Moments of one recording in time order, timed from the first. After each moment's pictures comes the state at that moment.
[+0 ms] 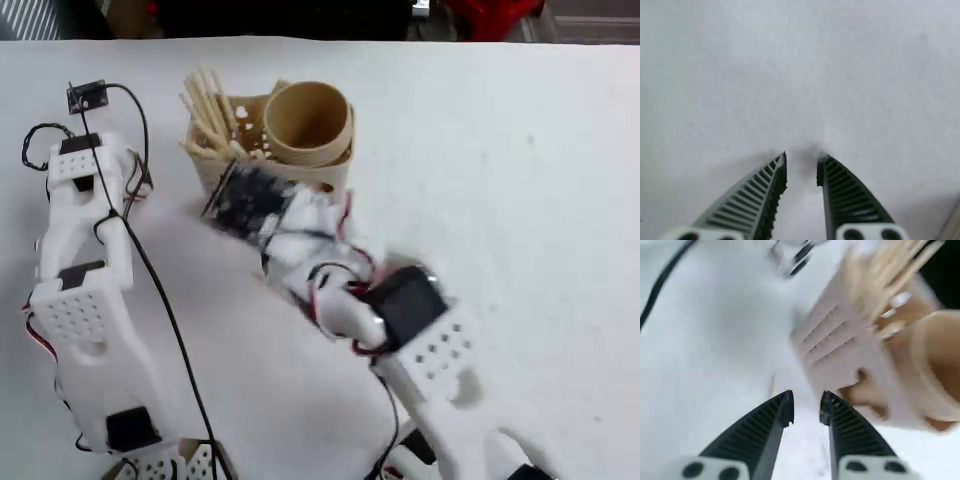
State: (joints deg) left arm -22.5 39.4 -17.4 61.1 5.2; right arm -42.2 -35.5 20.7 71.6 31.1
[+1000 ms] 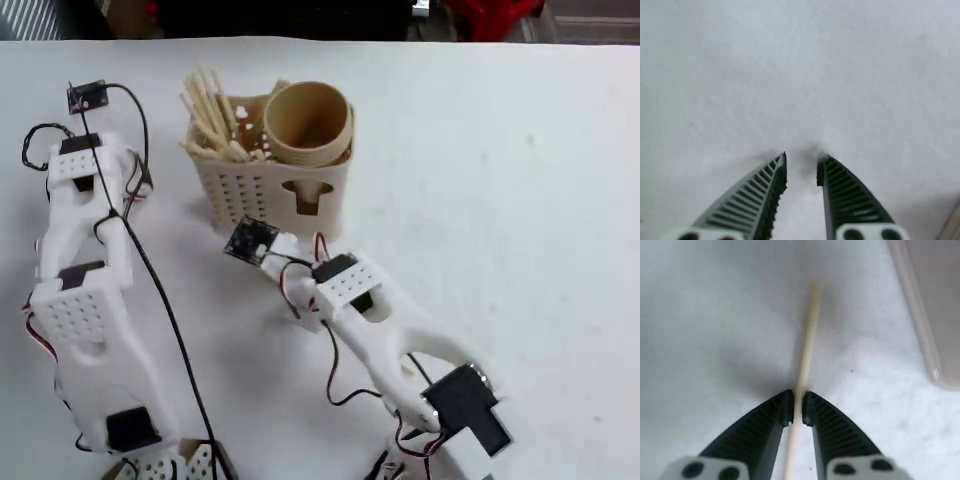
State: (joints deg) left arm -22.5 39.4 -17.4 61.1 5.2; right arm -36.7 -2.8 44.2 42.4 32.6
